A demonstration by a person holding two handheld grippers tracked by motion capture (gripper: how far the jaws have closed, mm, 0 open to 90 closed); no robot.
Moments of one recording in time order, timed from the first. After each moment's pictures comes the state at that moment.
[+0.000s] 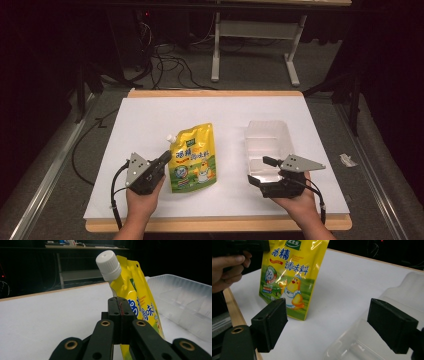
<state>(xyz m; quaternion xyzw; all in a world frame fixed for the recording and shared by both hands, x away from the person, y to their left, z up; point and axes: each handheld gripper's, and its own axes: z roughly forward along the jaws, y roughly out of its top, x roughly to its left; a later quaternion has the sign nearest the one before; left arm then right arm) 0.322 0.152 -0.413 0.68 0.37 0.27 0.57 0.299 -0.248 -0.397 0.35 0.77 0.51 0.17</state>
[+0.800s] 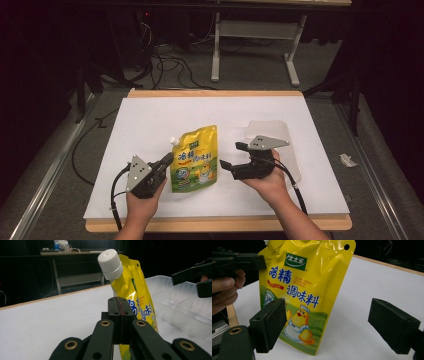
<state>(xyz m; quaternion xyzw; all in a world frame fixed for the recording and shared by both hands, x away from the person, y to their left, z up) 0.312 0.147 -0.407 0.69 0.34 0.28 0.58 0.350 -0.180 -0.383 0.34 0.78 0.51 0.14</state>
